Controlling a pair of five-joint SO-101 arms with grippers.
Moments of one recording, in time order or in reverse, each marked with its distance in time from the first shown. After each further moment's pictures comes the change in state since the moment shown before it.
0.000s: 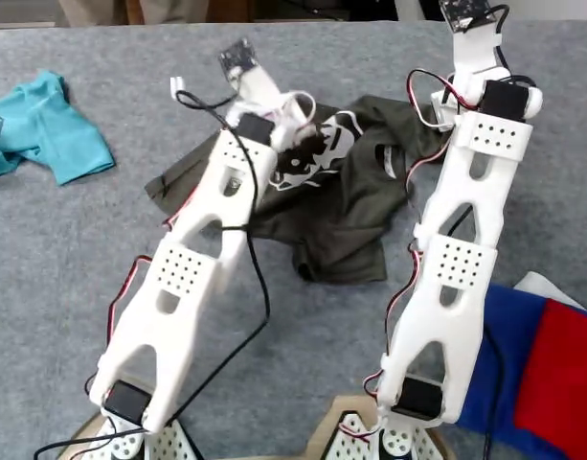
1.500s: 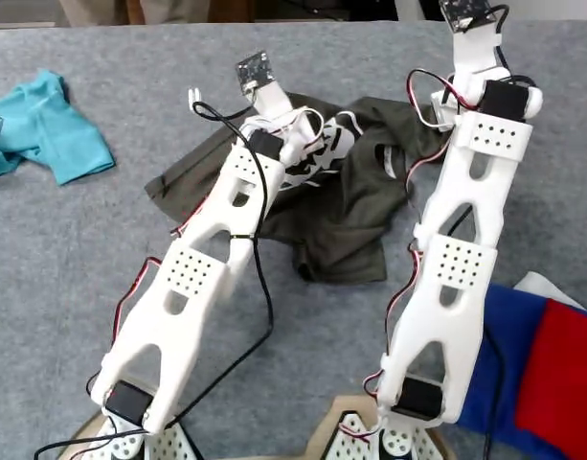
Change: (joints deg) left arm 2.0 6.2 3.0 -10.1 -5.2; right arm 0.0 0.0 0.0 0.0 0.0
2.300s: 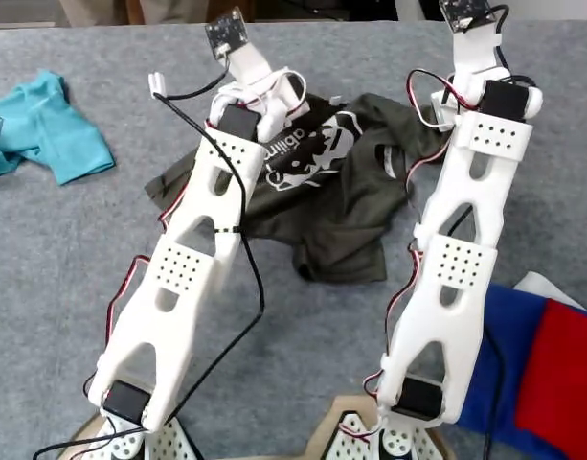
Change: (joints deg) left arm -3.3 -2.5 -18.5 13.5 0.0; right arm 0.0 0.0 0.0 0.1 0.0
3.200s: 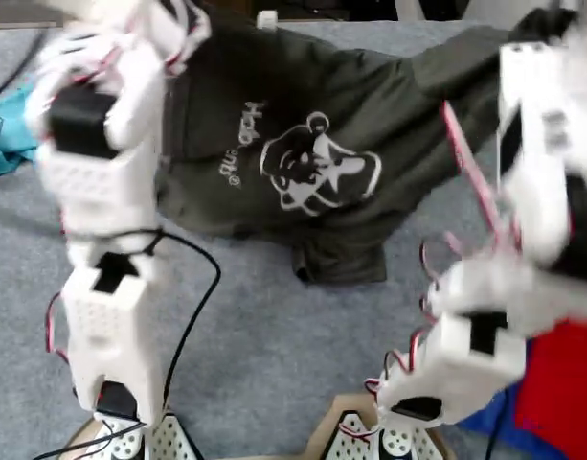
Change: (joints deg) left arm -11.7 -48.2 -0.9 23.6 -0.4; right arm 0.0 -57.2 -0.1 10.3 -12.4
